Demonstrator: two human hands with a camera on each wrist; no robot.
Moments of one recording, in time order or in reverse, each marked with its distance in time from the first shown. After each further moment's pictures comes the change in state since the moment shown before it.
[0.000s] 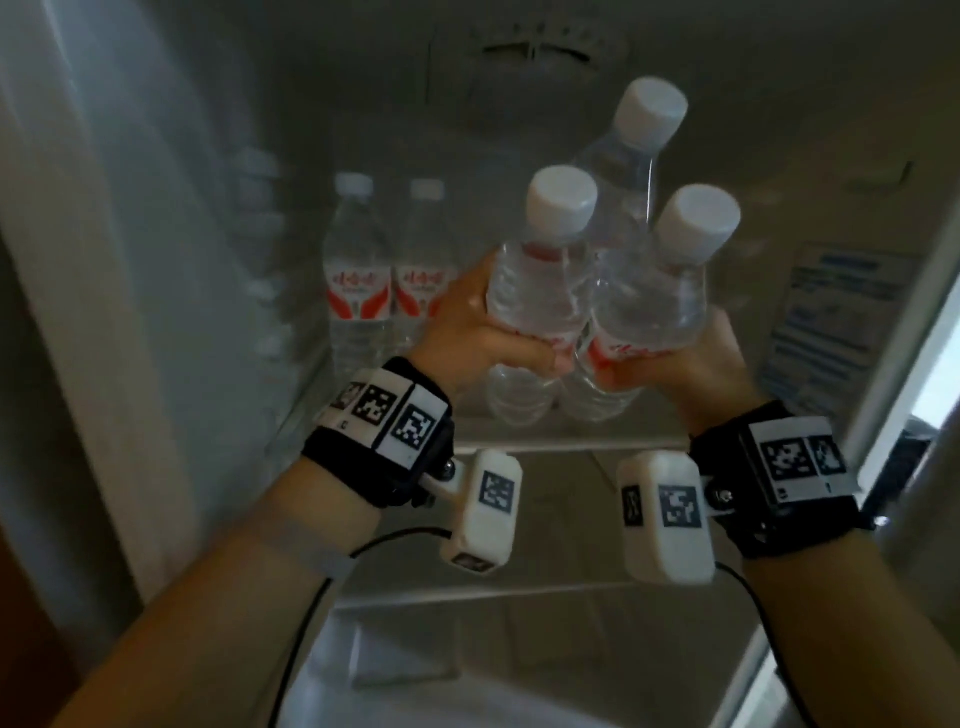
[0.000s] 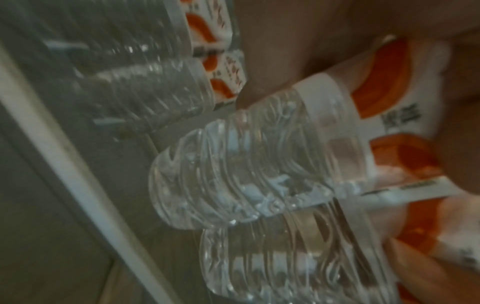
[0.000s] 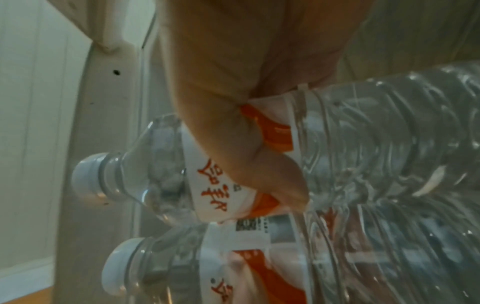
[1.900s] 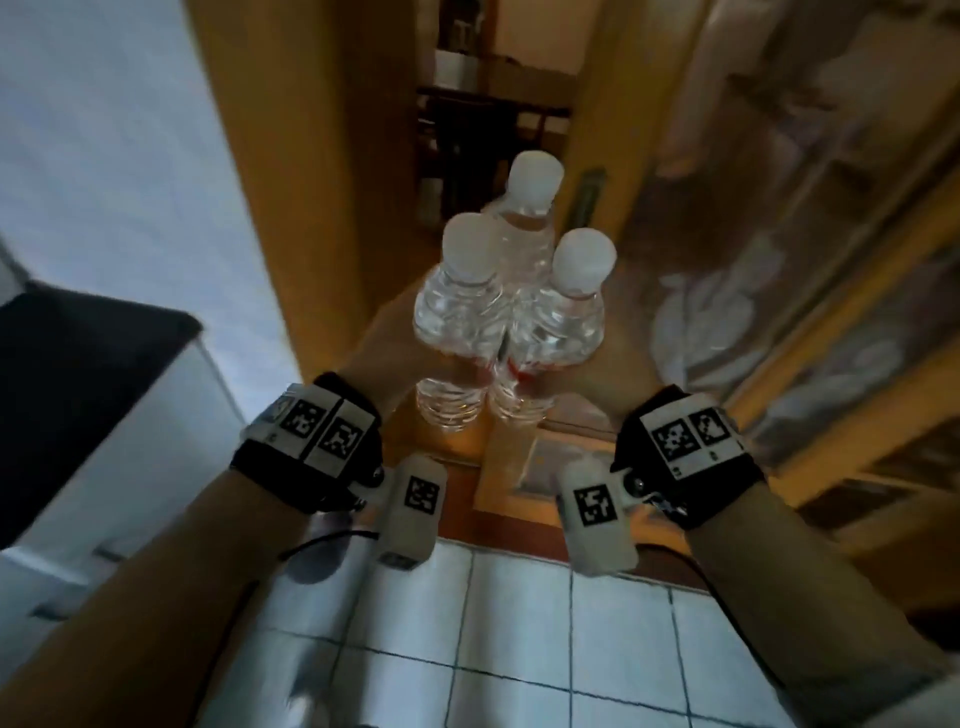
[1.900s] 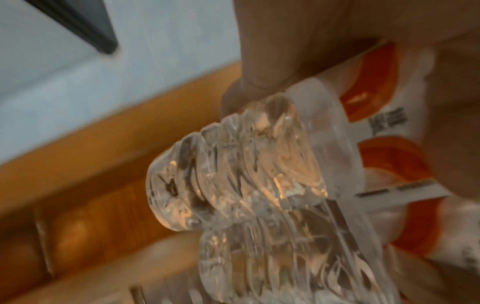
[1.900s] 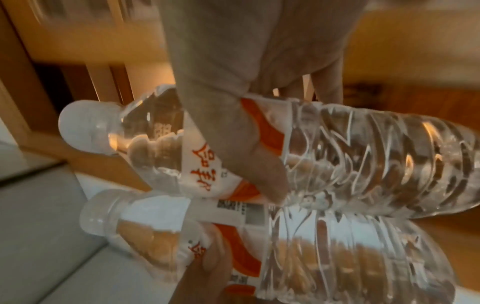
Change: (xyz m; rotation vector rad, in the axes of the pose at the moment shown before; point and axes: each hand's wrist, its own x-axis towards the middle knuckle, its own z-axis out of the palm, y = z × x) left_hand -1.156 0.606 0.605 0.541 1.821 -0.371; right_hand -1.064 -0.618 0.033 0.637 -1.903 -0.129
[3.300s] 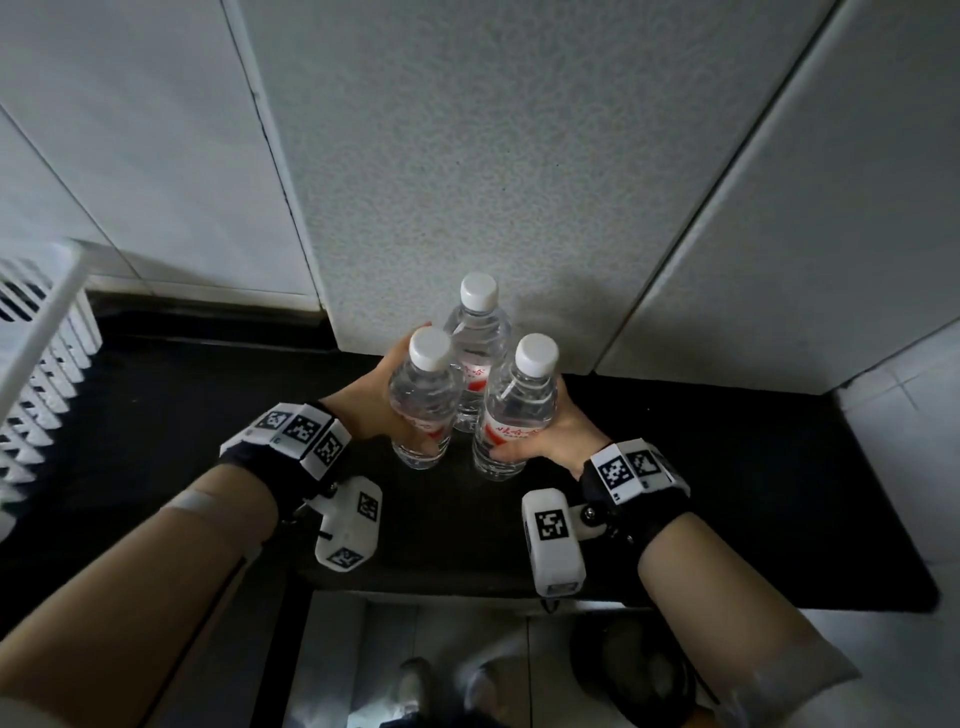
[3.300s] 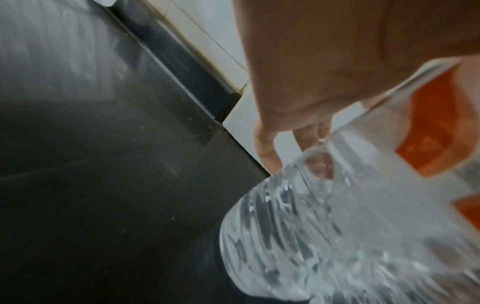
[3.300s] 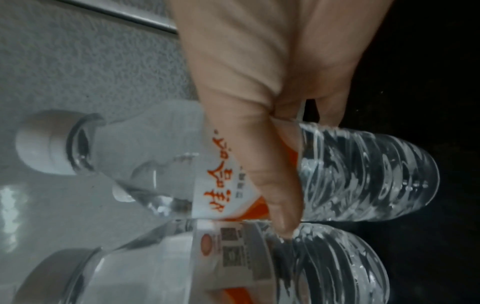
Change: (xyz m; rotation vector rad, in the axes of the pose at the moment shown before) left_hand -0.452 -0.001 -0.458 0.155 1.166 -0.459; right_hand 0.058 -0.129 0.698 -0.055 -1.480 -0.100
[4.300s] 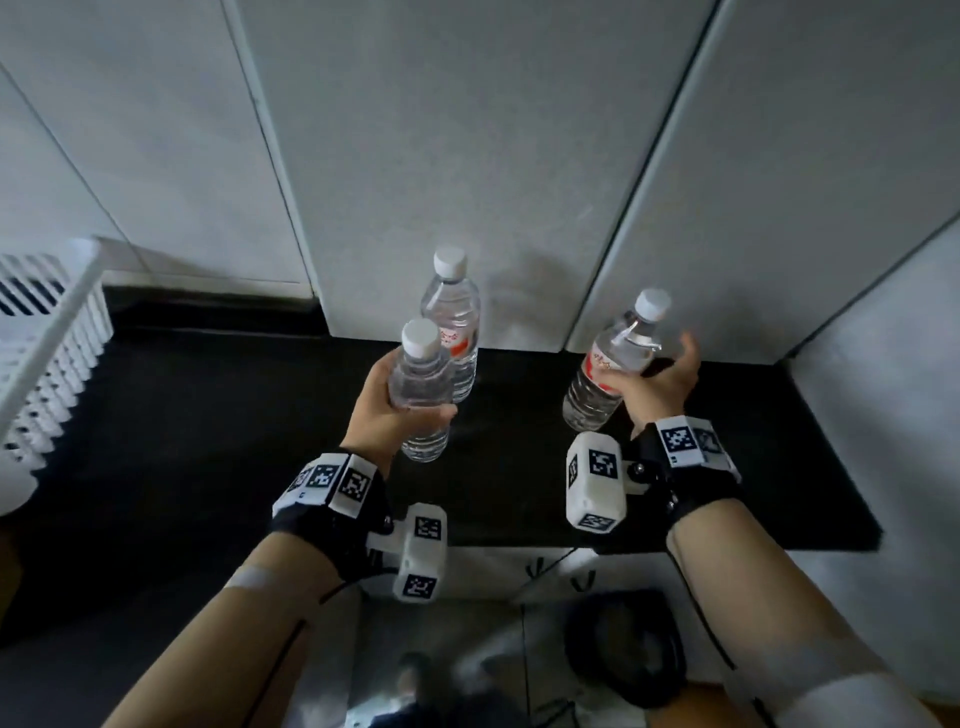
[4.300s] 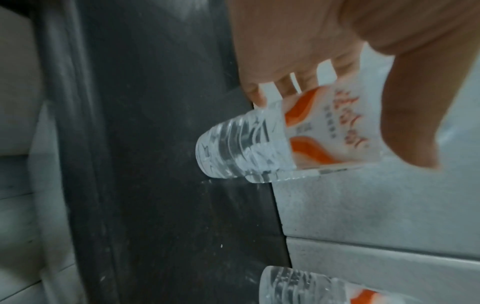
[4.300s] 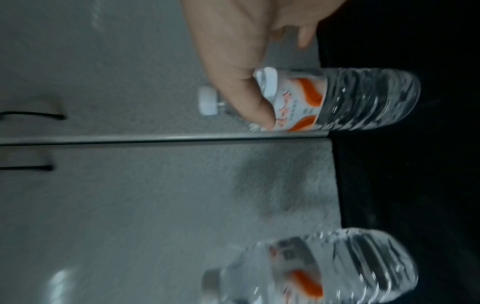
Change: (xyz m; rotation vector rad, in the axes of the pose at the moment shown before) left_hand -0.047 -0.008 0.084 -0.462 0.466 0.127; right_hand -0.055 0.015 -0.065 0.187 0.924 0.022
